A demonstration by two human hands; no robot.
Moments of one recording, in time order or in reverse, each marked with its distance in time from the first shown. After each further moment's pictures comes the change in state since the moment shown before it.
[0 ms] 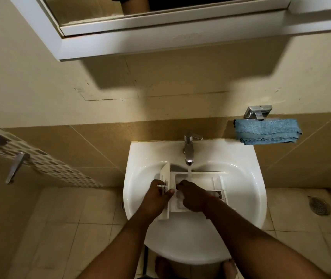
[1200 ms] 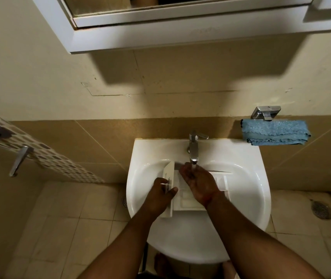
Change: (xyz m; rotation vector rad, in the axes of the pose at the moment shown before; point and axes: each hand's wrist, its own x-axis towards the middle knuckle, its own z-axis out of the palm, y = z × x) left_hand 0.002 -0.003 -0.001 -0.029 0.010 -0.013; right_hand 0.004 -0.020 -0.021 1.323 0.407 0.182
